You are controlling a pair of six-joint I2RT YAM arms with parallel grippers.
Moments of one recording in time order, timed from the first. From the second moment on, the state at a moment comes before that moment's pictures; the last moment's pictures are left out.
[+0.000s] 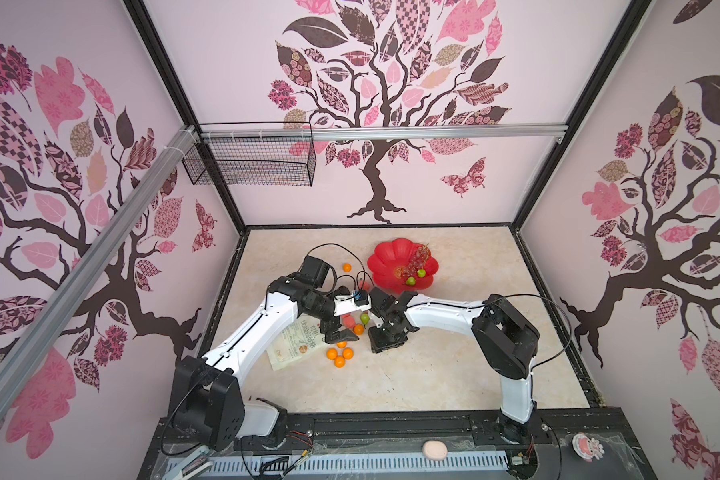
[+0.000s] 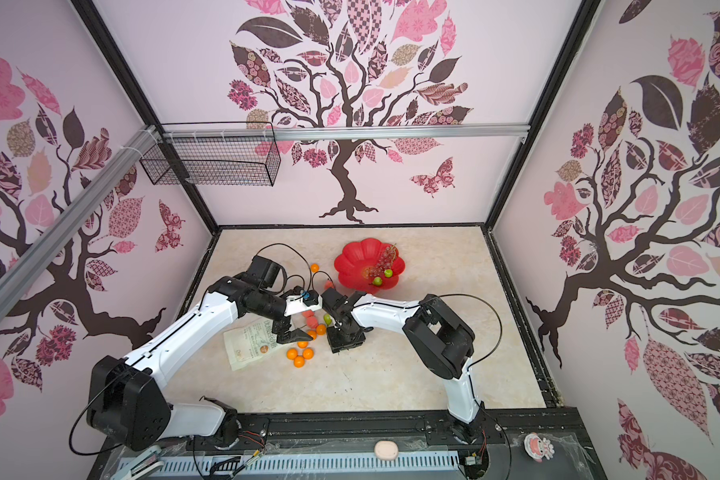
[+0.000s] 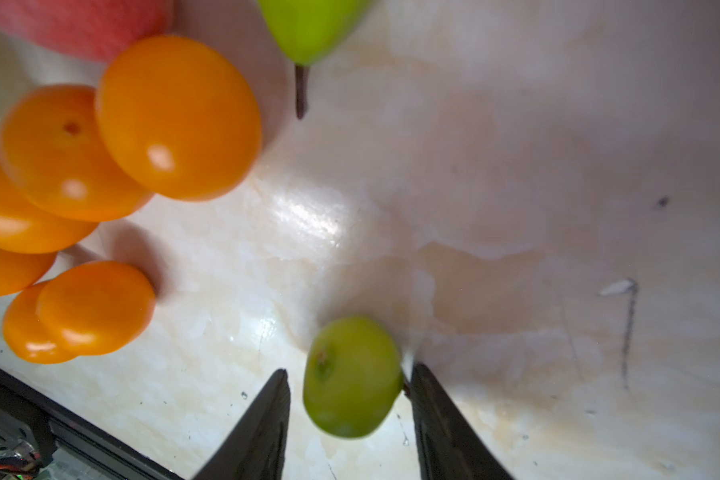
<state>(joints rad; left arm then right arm) -0.39 1.38 1.09 -0.90 0.63 1.04 0.90 1.96 1.32 -0.72 -0.19 0.55</state>
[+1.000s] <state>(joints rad) -0.38 1.38 1.09 -0.89 0.66 1.04 0.90 2.03 1.42 -0.78 -0.02 0.50</state>
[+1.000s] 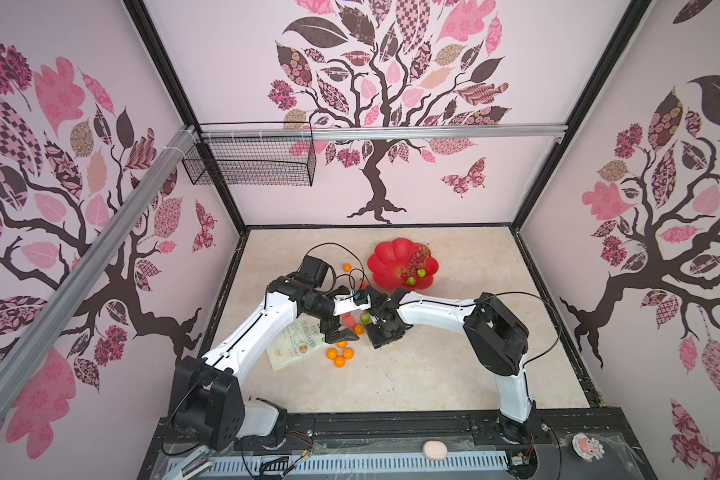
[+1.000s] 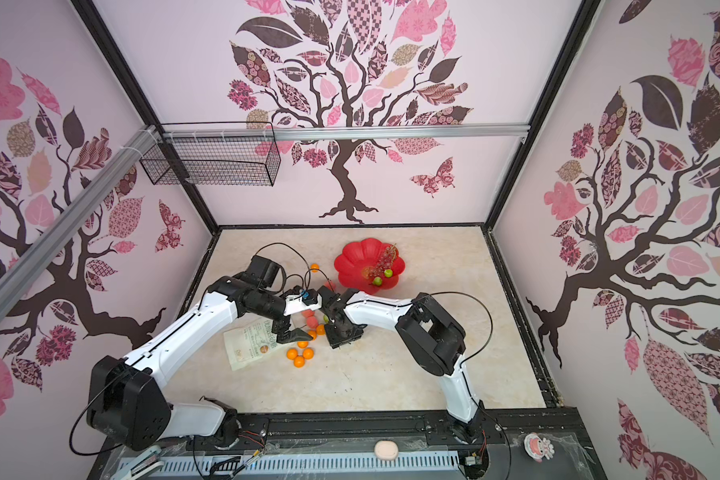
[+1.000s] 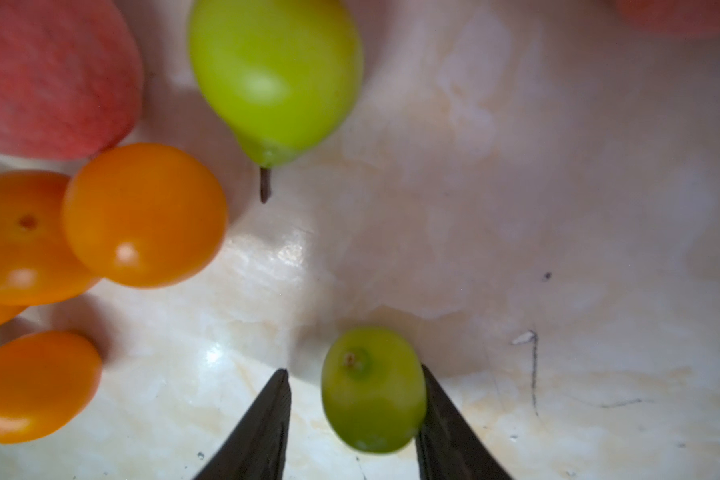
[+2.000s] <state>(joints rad) -0.37 1.38 1.09 -0.89 0.68 1.04 0.90 2.05 1.45 -0.80 0.05 0.48</state>
